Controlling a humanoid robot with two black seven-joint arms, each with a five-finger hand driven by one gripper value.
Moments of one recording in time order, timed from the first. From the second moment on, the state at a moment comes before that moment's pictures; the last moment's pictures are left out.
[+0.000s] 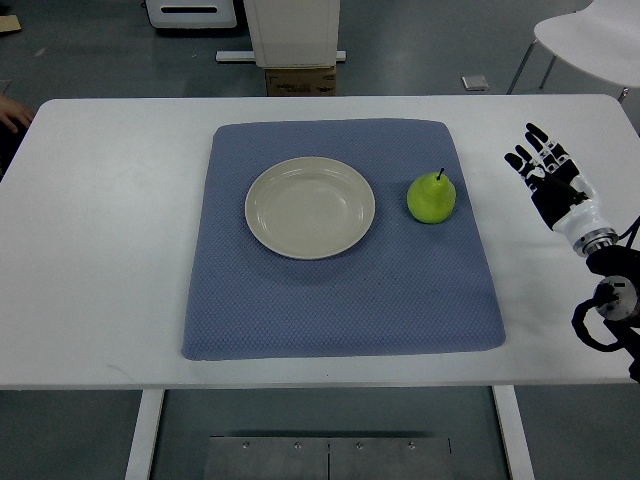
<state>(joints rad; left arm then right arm) -0.04 0.00 -0.11 -0.25 -0.09 0.11 -0.21 0.67 -0.30 0.64 0.61 -0.06 0.30 0.45</state>
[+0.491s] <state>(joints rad) -0.02 0.00 -0.11 -0.25 -0.10 0.11 -0.21 0.67 -0.30 0.64 0.61 -0.06 0.29 0.45</state>
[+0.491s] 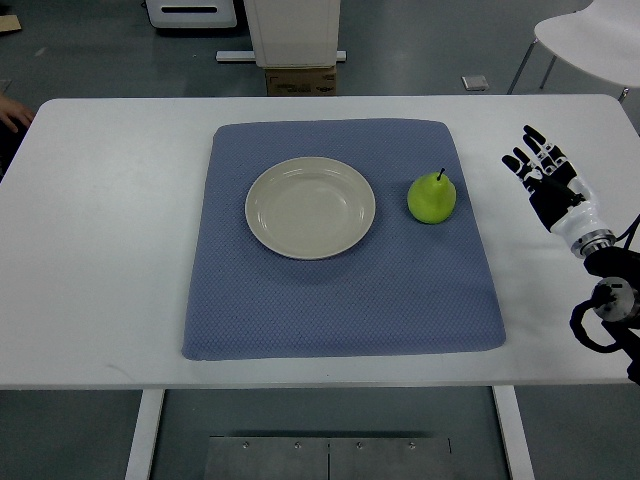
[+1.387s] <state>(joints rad) -0.02 0.00 -0.11 -0.25 -0.09 0.11 -0.21 0.71 -0.31 0.57 0.61 -0.08 0.29 0.46</state>
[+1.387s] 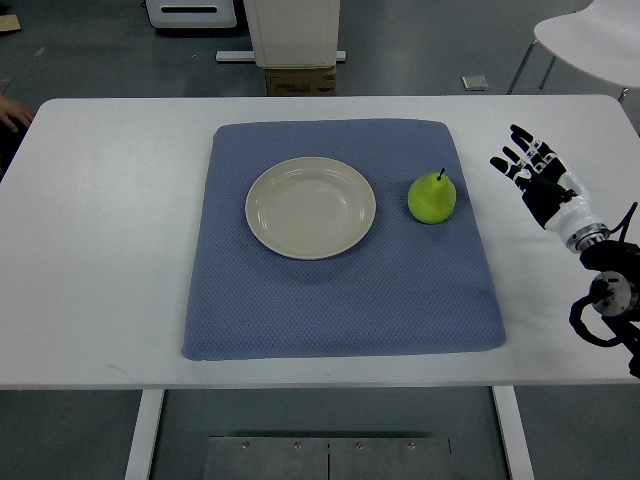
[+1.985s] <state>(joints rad) -0.02 0.00 -0.11 -0.25 -0.10 0.11 -0.21 0.68 -0.31 0.53 0.62 -0.08 0.29 0.53</state>
